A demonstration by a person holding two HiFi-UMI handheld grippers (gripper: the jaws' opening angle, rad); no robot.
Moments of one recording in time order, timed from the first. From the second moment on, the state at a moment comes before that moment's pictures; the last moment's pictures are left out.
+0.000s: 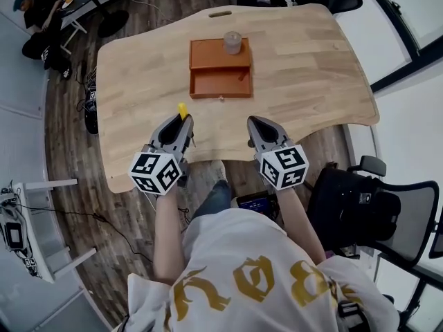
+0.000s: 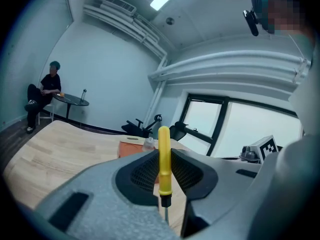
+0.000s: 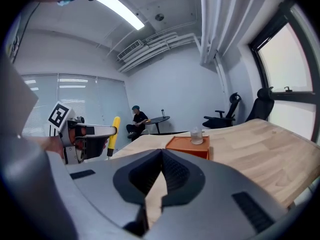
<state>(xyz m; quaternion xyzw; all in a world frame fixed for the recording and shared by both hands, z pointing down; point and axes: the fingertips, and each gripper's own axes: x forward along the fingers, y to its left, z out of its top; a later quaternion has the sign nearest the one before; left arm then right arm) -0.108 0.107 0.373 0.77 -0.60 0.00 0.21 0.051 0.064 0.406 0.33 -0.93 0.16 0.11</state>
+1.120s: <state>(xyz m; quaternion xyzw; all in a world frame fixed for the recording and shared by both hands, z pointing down) -0.158 -0.089 0.426 0.83 -0.51 0.06 0.24 -0.002 -0.087 0.438 0.40 -0.89 0.19 0.14</state>
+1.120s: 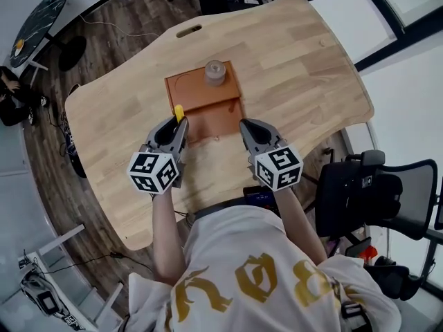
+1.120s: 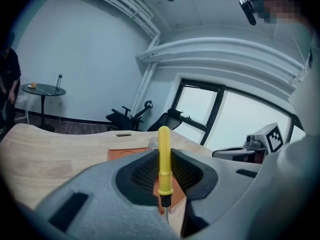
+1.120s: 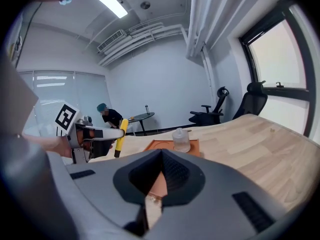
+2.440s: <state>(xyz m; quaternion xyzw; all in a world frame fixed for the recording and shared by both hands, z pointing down) -0.148 -0.114 0.455 0.84 -0.47 0.12 0.22 -0.001 -0.119 0.449 0.40 -0.89 0.20 0.11</state>
